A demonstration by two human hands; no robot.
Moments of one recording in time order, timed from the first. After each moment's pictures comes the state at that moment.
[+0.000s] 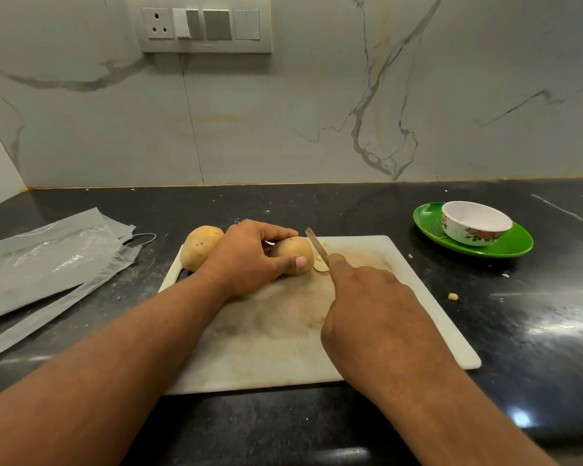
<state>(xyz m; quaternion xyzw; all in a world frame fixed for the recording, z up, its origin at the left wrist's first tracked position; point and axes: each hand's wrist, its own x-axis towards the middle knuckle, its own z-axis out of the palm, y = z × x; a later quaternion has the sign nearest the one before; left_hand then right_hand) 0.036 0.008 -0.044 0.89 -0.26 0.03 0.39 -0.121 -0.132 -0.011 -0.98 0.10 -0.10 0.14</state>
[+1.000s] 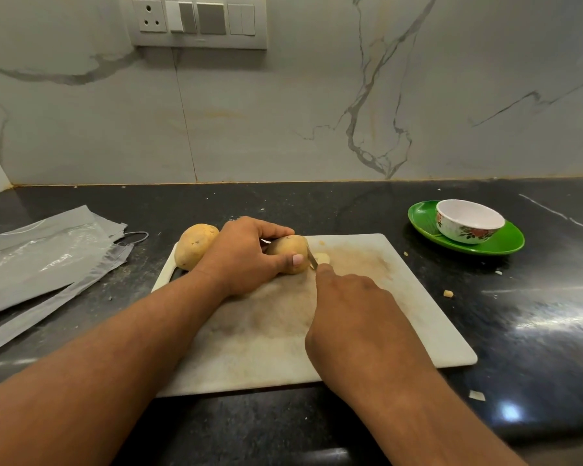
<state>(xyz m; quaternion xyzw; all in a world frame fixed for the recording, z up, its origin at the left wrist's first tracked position) 0.037 0.006 -0.044 0.89 -0.27 0.04 0.38 -0.116 -0.121 -0.022 -0.98 0.10 -0.10 0.14</state>
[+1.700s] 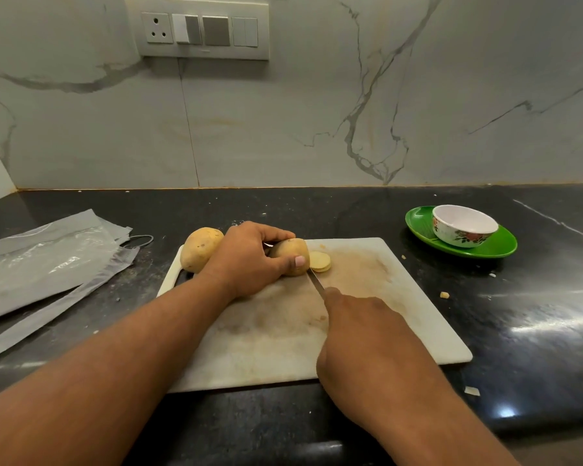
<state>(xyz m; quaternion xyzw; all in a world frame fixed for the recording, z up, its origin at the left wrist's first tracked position) 0.034 0.007 -0.044 0.89 -0.26 0.05 0.38 -0.143 -0.121 -0.017 -0.98 0.09 -0.05 0.16</state>
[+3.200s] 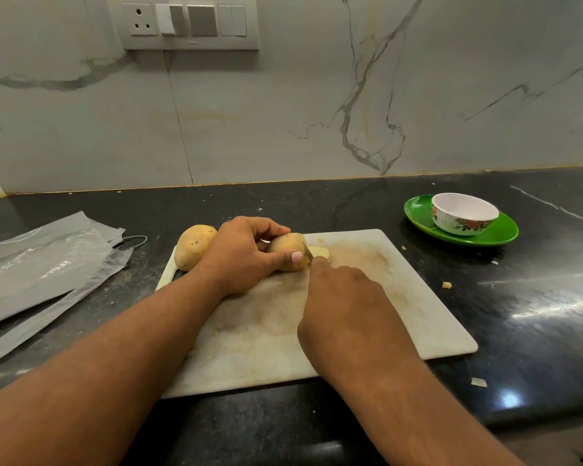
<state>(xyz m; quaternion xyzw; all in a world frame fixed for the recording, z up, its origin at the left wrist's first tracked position) 0.047 0.011 -0.053 0.86 -0.27 0.03 0.44 -0.109 -0.109 -0.020 -0.97 0.12 -0.10 0.17</state>
